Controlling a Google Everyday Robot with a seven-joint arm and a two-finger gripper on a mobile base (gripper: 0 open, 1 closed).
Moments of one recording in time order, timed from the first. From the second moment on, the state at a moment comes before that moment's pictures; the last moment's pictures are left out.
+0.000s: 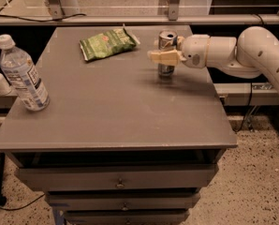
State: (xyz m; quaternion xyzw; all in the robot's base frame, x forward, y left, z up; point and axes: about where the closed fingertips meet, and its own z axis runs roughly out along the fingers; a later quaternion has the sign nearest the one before) arm 0.679 -0.066 0.906 -0.43 0.62 0.34 0.55
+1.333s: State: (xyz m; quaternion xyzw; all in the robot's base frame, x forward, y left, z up) arm 0.791 0.002 0.925 -0.42 0.60 0.33 0.59
